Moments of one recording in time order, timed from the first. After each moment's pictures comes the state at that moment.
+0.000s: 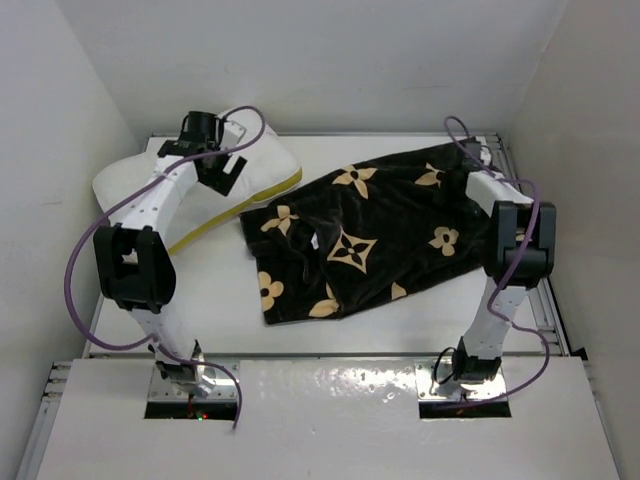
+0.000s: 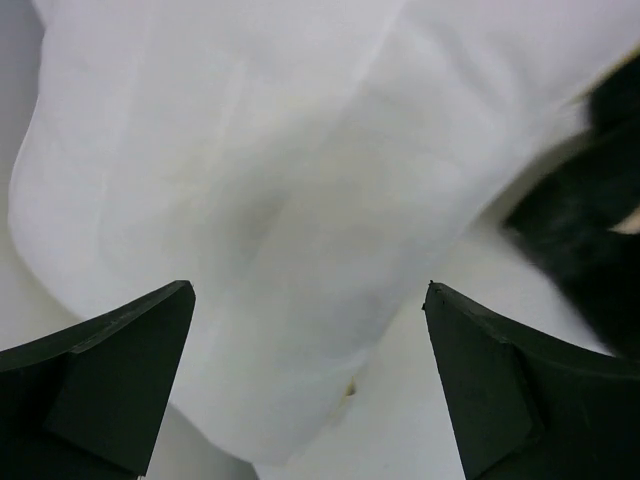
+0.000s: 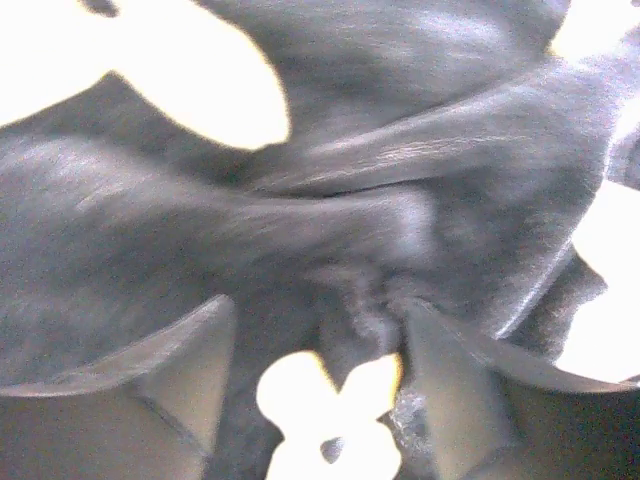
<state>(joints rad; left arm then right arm) -0.10 1.76 1.61 -0.75 -0.15 0.51 -0.10 1.99 1.38 -0.45 0.25 0.34</state>
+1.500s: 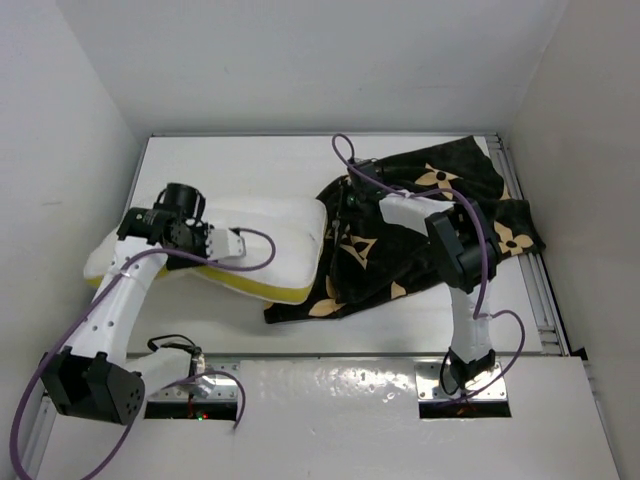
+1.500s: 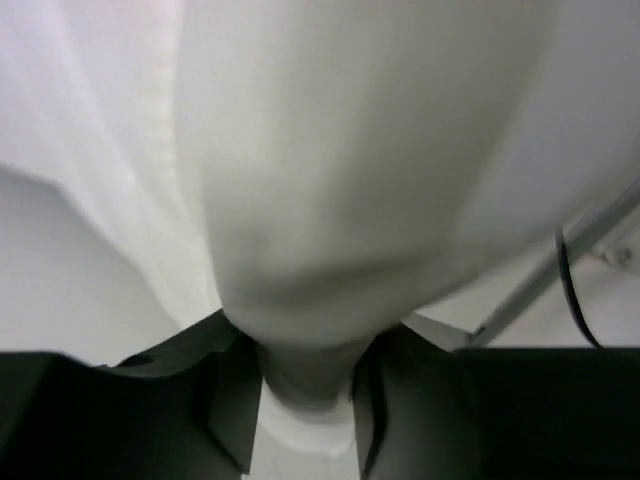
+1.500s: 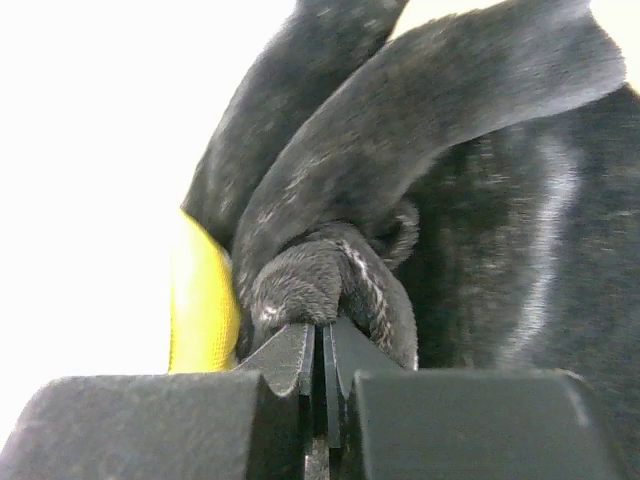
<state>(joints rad) -0.12 1.13 1.17 -1.21 -0.07 1.31 0.46 2.07 1.34 -0.09 -0.07 0.54</state>
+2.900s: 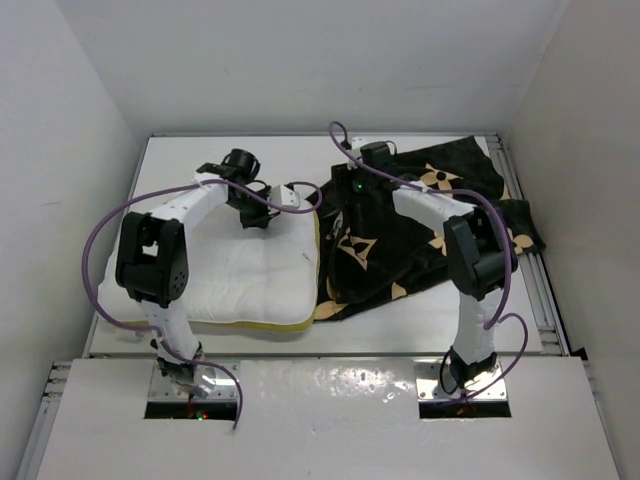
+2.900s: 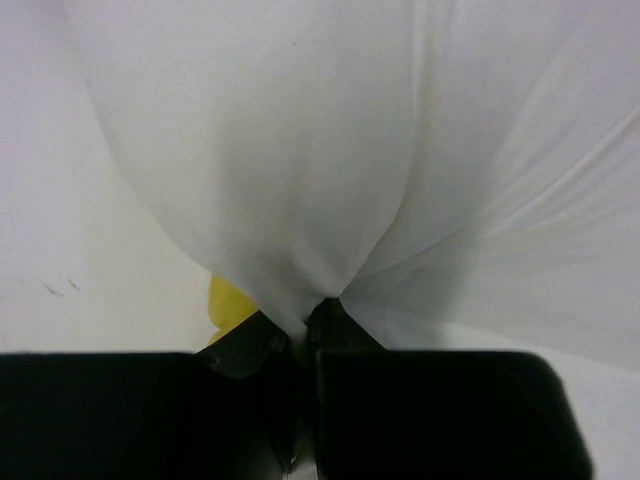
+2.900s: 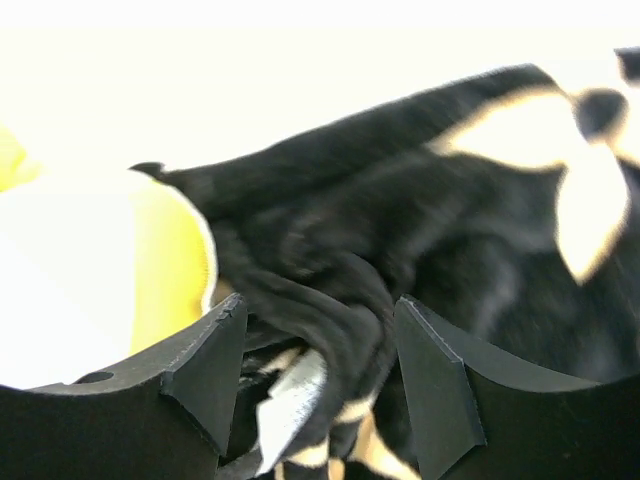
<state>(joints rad) -0.24 1.86 1.40 -0.81 0.44 1.21 0.41 1.97 1.37 -0.08 -0.22 0.21</state>
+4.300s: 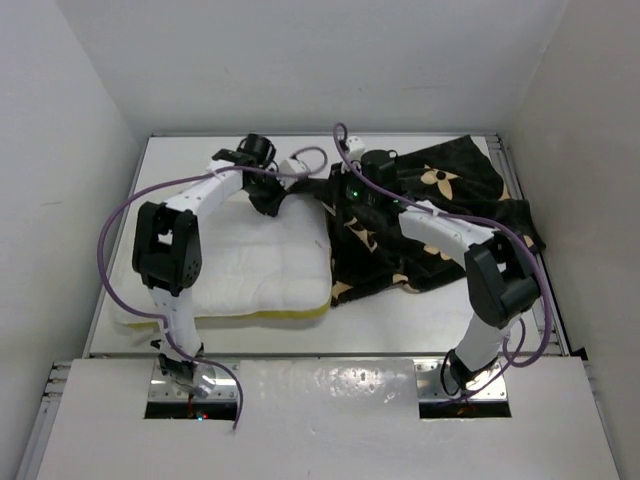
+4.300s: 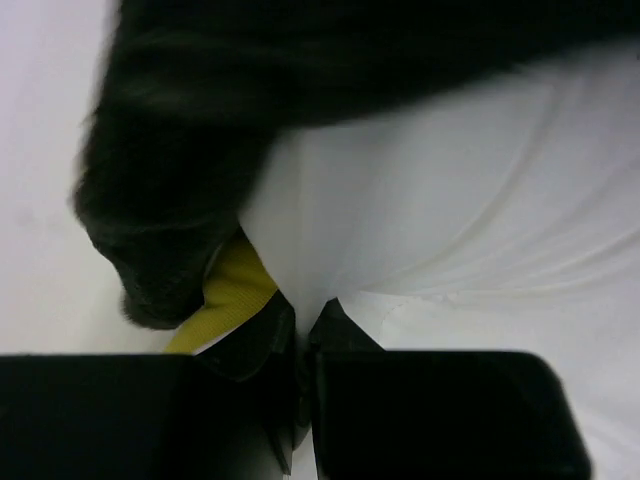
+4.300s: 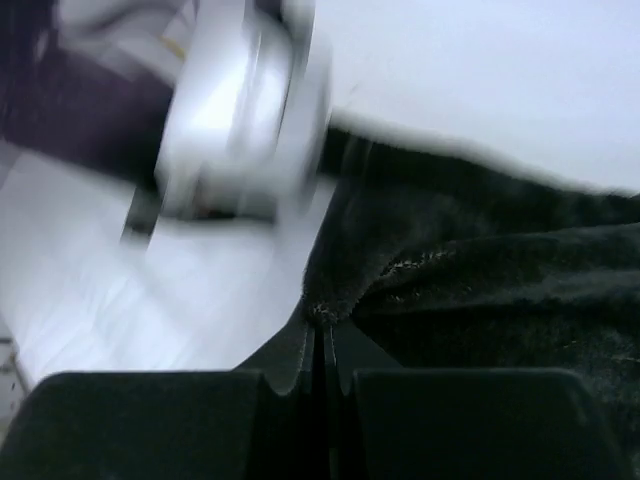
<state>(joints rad) -0.30 1.95 1.60 -0.84 0.32 0.71 0.52 1.75 1.18 0.21 -0.34 0.30</state>
